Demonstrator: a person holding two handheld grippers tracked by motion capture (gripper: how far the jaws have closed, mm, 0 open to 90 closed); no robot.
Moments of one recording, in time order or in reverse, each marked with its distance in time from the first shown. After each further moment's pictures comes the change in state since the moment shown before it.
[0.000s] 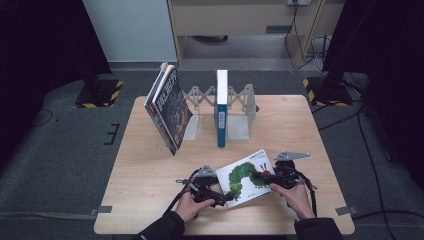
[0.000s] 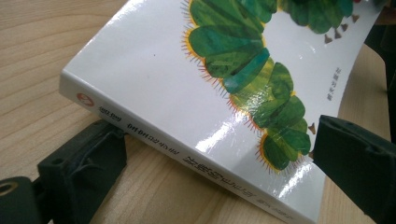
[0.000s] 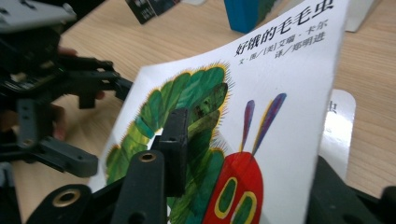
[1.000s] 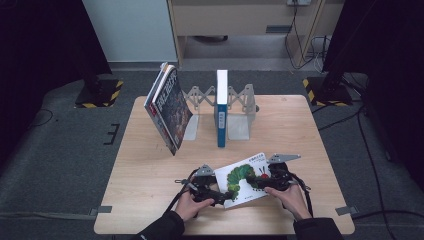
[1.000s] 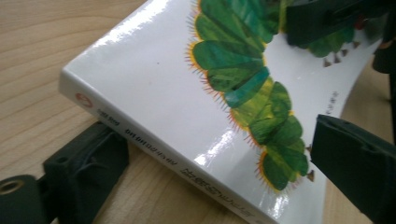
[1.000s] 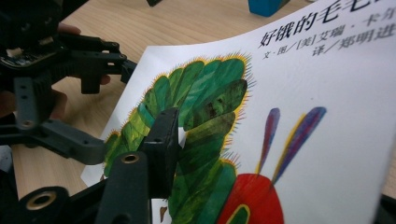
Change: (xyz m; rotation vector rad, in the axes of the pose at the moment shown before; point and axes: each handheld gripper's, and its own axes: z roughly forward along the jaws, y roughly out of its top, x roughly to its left) left arm 0.000 0.000 -0.001 -0.007 0.049 0.003; right arm 0.005 -0.005 0.016 0.034 0.043 -0.026
